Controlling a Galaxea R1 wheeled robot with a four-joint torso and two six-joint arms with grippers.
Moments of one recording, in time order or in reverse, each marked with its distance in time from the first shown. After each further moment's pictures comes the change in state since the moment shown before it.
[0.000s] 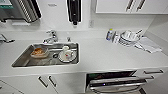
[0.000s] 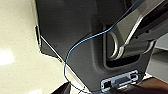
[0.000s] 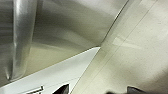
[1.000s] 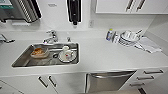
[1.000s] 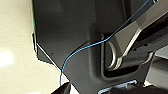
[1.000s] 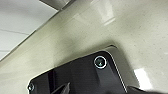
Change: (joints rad) left arm -0.027 0.034 -0.027 -0.043 0.000 -0.001; right arm -0.275 0.216 -0.594 -0.475 -0.015 0.000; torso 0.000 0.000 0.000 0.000
